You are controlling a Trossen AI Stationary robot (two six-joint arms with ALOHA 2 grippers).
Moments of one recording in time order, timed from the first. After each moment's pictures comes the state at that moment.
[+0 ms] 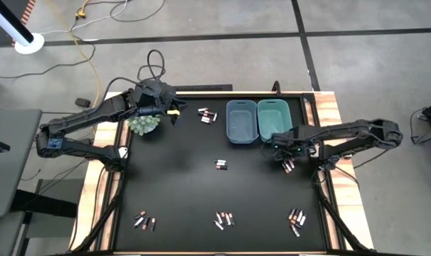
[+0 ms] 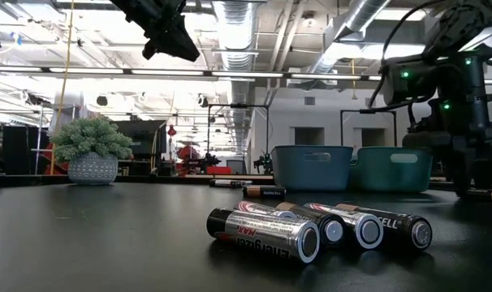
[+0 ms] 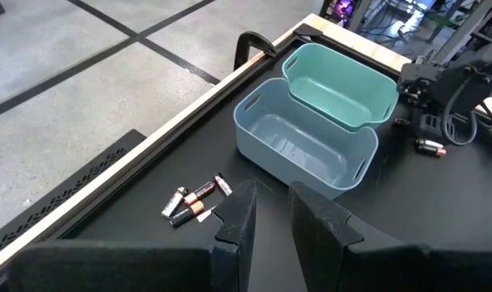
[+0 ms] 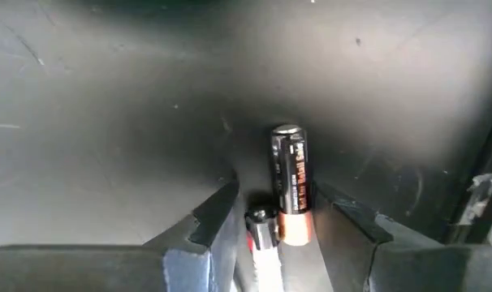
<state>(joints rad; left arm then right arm) 0.43 1.13 1.11 -0.46 -0.09 -0.18 -0.21 1.22 0.53 -0.93 0.08 1.21</state>
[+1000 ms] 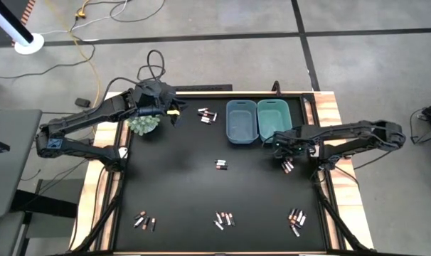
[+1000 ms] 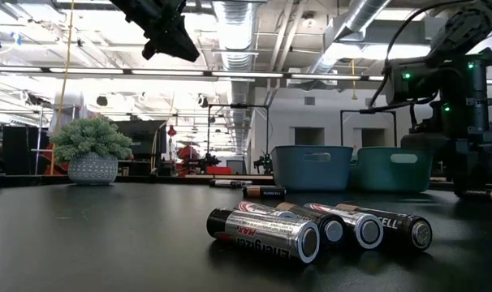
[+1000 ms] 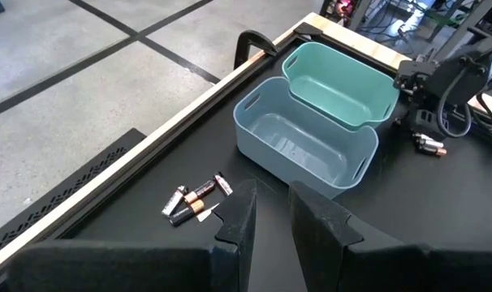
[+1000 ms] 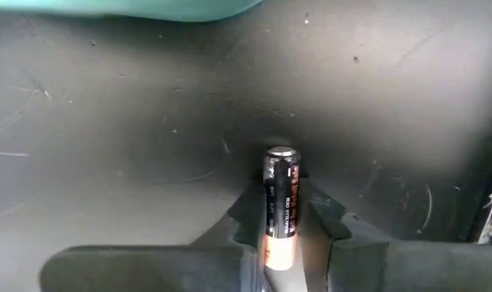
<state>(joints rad) 0.43 1.13 1.11 -0.47 -0.09 -0.18 -0.25 1.20 0.47 -0.86 0.09 1.21</state>
